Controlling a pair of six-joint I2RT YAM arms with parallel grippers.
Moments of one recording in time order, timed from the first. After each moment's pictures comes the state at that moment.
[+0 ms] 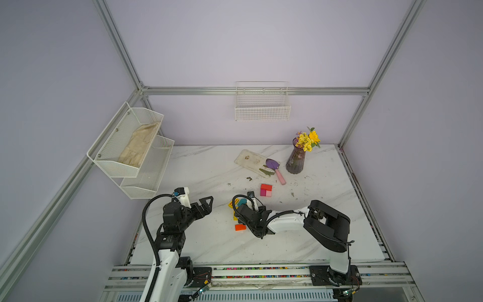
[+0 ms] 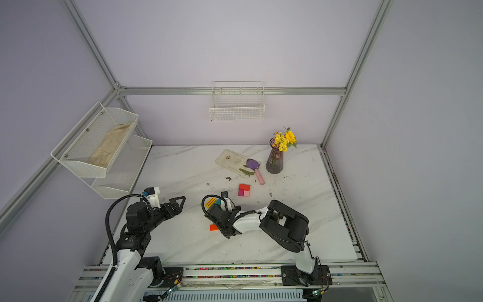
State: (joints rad) left arm 0.07 0.62 0.35 -0.17 0.41 -0.54; right arm 1.12 1.95 1.07 -0.09 0.61 0.79
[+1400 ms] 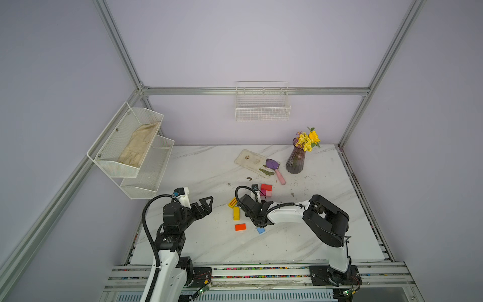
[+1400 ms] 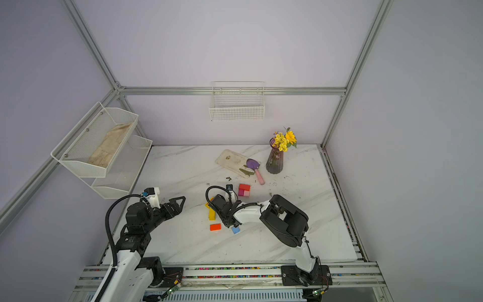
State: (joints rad) left arm 0.07 0.61 0.34 -0.17 0.41 -0.54; right arm 1.04 1.97 1.15 -0.21 0.57 0.82
